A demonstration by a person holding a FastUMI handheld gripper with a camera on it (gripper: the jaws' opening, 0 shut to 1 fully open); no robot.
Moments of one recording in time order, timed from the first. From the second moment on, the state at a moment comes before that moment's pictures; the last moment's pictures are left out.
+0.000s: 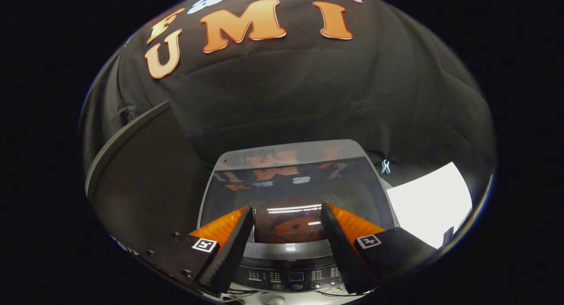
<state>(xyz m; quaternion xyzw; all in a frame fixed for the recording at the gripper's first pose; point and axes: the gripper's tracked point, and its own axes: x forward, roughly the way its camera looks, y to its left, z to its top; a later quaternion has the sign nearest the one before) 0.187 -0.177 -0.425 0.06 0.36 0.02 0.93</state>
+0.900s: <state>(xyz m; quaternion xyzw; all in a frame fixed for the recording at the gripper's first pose) 0.130 -0.161 -0.156 0.03 0.13 0.03 0.99</state>
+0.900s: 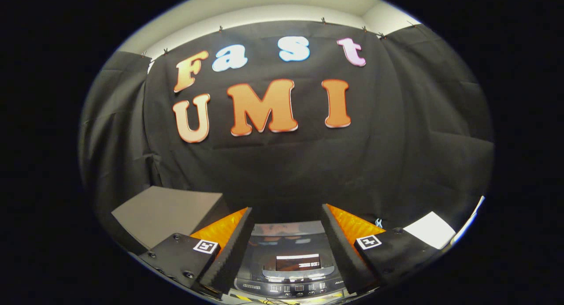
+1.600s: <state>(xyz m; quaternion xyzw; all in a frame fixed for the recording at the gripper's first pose) 0.070 -0.133 -0.031 0.01 0.03 0.02 1.00</state>
